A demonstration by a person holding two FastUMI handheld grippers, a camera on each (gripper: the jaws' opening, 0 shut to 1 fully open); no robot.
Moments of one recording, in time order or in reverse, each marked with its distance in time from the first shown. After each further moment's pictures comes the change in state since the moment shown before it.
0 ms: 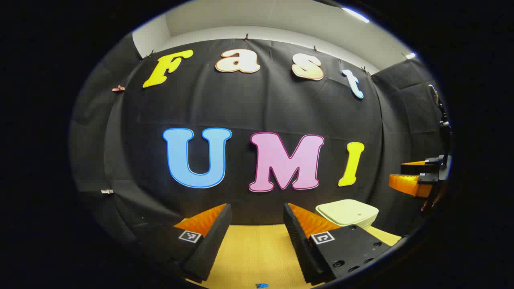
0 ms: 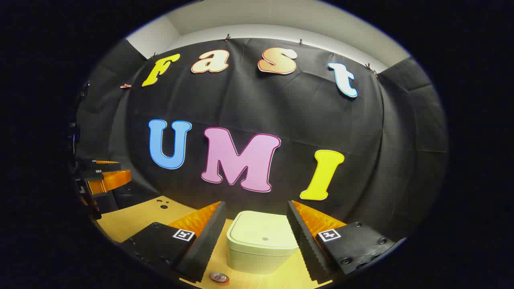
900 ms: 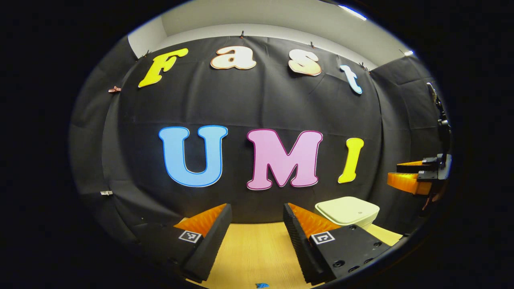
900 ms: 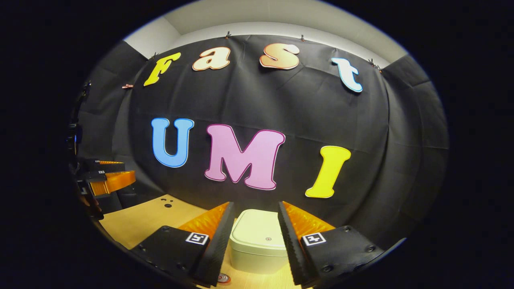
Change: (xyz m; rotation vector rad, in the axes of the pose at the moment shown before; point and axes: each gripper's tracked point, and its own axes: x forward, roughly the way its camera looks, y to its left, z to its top) left arm 0.008 -0.007 -0.005 0.002 0.026 -0.007; right arm 0.011 0.004 -0.010 0.017 0.032 0.036
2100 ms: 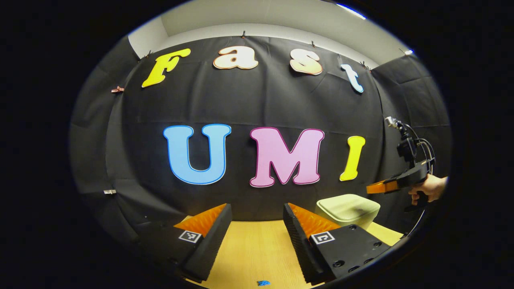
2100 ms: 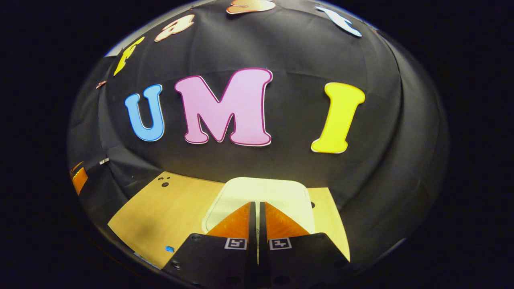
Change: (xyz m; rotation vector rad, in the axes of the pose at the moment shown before) left arm -0.007 0.001 -0.005 0.014 0.005 0.031; right arm 0.103 -0.037 -0.115 0.166 0.398 0.025
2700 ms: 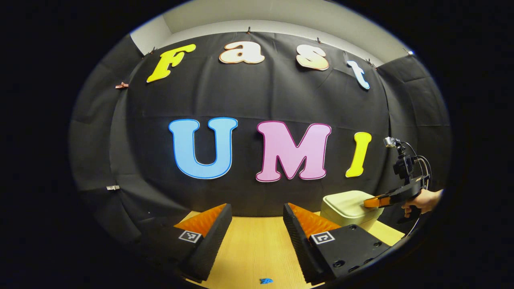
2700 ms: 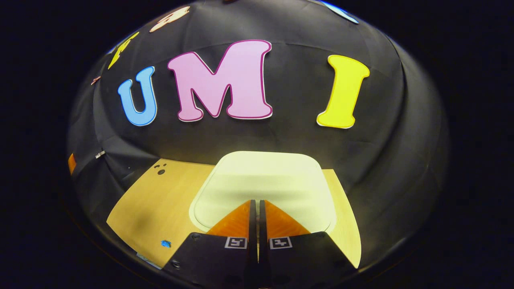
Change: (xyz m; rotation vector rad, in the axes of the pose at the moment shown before) left arm 0.003 0.010 -0.014 -0.023 0.048 0.041; right arm 0.025 0.001 -0.049 -0.001 0.080 -0.014
